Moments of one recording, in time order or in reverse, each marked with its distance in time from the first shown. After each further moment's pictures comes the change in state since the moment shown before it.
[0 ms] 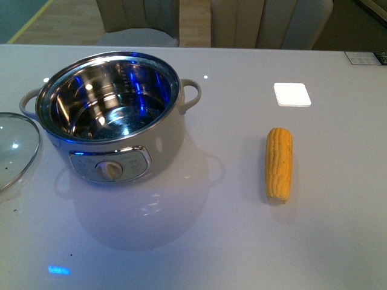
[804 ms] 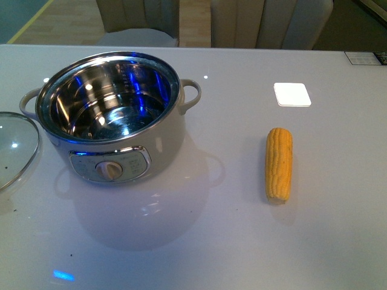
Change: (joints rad) left arm 0.023 -0.285 -0.126 0.003 -0.027 -0.010; right arm 0.000 0.000 0.000 0.000 0.000 0.000
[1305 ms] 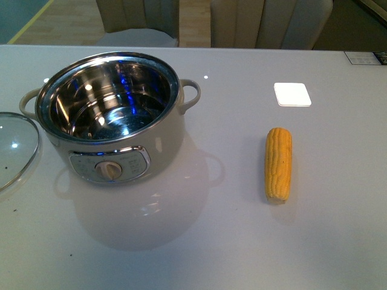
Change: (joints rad) left arm -0.125 -0.765 -0.427 -0.214 -0.039 -0.233; right arm 0.000 0.000 0.000 0.000 0.000 0.000
